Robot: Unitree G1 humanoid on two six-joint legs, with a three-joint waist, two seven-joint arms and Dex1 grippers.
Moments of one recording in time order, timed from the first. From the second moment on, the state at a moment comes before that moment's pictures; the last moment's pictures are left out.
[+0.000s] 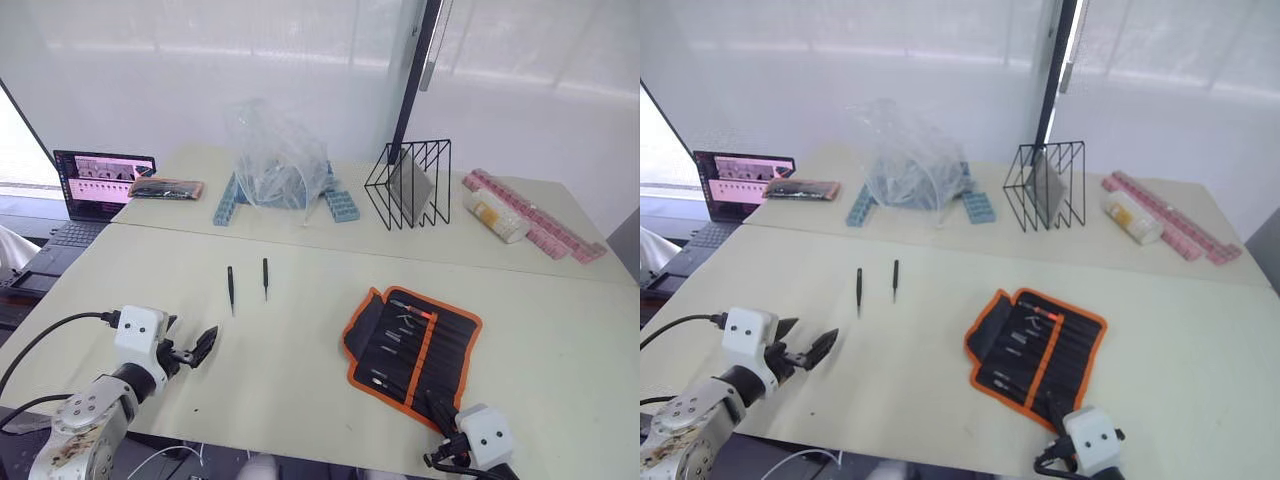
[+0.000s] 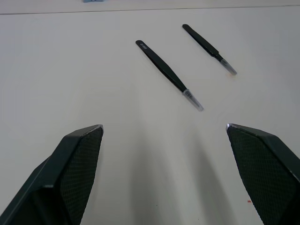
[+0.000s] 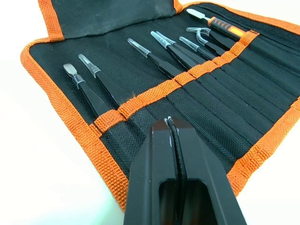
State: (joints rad) left arm 0.17 0.40 0.36 -0.55 -0.32 0.70 -0.43; right arm 0.72 -0.30 0.05 -0.42 0.04 -0.15 0.30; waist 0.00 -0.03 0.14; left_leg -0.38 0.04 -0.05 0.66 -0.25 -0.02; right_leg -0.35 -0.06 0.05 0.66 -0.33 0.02
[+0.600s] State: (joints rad) left arm -0.19 0.23 0.11 -0.23 -0.12 0.78 -0.05; right arm 0.68 -0.29 0.05 -0.42 0.04 -0.11 0.29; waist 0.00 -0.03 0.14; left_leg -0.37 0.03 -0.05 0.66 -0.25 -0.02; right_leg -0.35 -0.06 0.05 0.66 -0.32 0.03
